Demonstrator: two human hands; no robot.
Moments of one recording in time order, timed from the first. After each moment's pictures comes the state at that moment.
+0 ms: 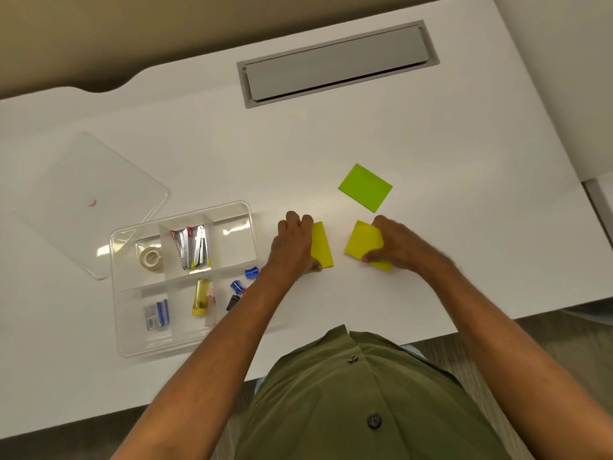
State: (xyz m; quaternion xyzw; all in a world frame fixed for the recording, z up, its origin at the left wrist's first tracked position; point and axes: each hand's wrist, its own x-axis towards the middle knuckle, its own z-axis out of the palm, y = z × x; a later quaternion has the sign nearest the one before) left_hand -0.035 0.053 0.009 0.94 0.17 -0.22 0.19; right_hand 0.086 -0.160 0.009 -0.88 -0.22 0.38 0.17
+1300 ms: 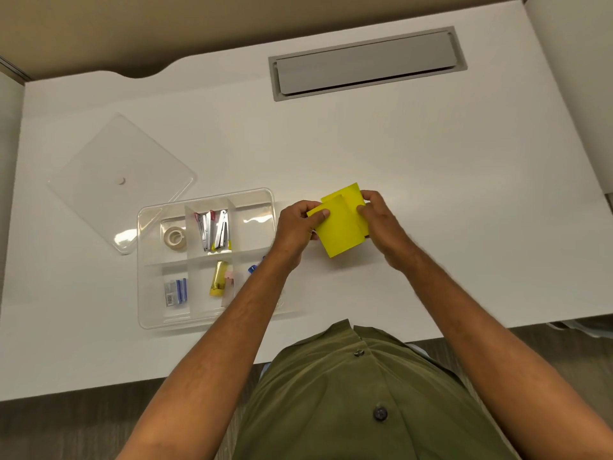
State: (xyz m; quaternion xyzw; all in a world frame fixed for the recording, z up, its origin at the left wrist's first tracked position) left_hand -0.043 0.070 0.037 0.60 0.40 -0.01 0.69; right_hand 0.046 -0.085 0.040 -0.76 -0.04 0.37 0.53
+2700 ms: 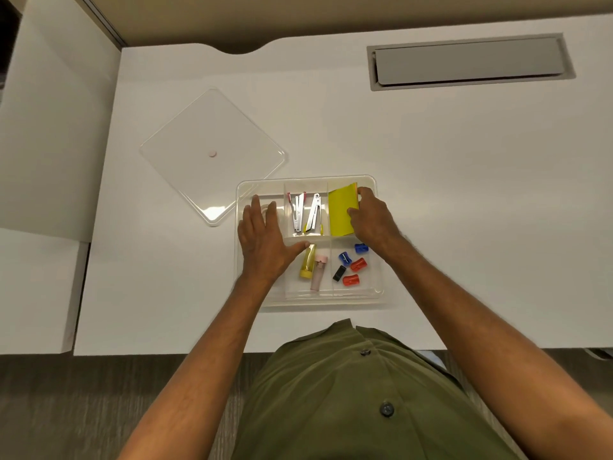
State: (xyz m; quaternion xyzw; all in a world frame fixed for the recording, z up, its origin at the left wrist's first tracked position) left_hand -0.235 0.243 0.021 0.90 0.38 -0.07 0.21; right_hand -0.062 0.104 0.031 -0.89 -0.16 0.33 0.27
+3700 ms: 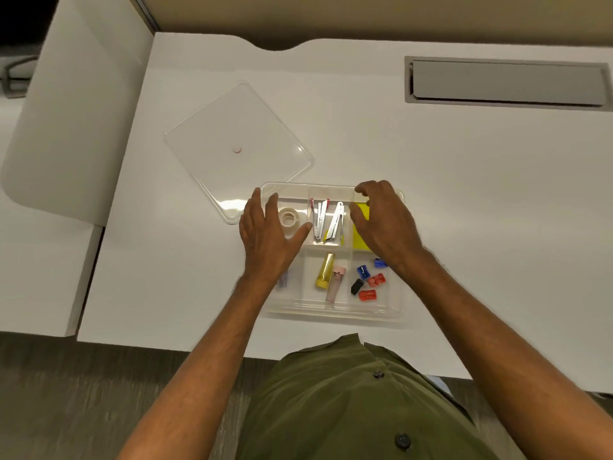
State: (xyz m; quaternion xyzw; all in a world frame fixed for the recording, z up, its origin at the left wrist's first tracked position) left_hand -0.243 0.272 0.031 0.86 0.43 0.04 0.25; right_hand -0.074 0.128 0.063 -0.89 -0.35 0.15 0.26
